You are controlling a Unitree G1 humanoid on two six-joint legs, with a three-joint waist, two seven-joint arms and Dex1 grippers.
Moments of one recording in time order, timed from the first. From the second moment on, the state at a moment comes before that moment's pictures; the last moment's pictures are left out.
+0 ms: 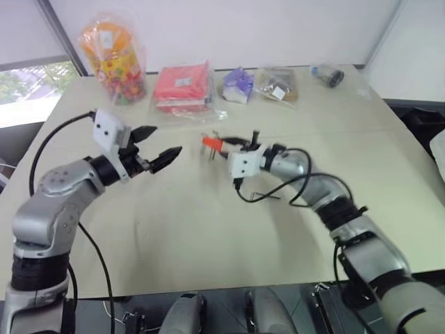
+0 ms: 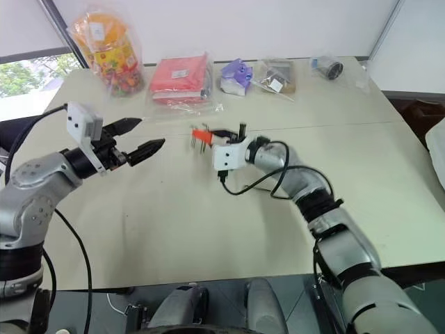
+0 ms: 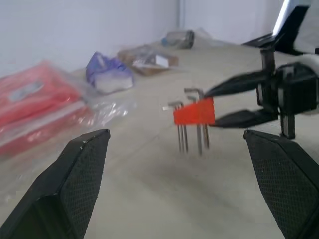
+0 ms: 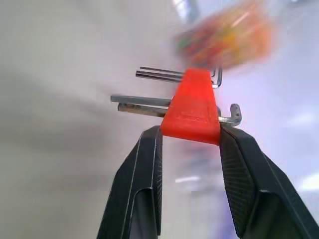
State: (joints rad) left arm -0.46 0.66 0.21 -0.29 -0.62 0.64 -0.67; right arm -0.91 -0.51 0.42 0.49 -0.56 -0.61 0.32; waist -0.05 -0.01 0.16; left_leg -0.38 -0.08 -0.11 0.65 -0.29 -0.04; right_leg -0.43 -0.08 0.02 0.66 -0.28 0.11
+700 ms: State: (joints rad) left arm -0.73 0.61 0.12 -0.10 -0.70 0.67 -0.93; right arm -1.07 -0.61 0.40 0.48 -0.68 -1.02 0.15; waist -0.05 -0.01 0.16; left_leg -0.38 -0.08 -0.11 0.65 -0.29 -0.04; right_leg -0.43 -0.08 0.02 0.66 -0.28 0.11
